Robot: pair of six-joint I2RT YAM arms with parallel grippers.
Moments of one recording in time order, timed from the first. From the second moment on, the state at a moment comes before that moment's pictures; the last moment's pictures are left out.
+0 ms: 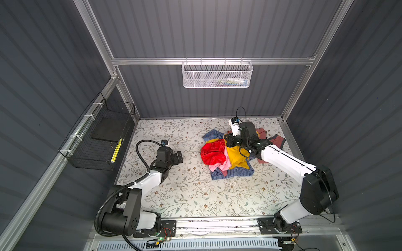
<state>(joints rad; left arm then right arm) -0.24 1.36 0.57 0.17 -0.08 -0.30 0.51 1.61 1.21 -0.17 -0.15 0.26</state>
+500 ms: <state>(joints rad) -0.24 1.36 0.57 0.16 -0.08 -0.30 0.59 1.92 1.42 -0.22 -0.21 0.24</state>
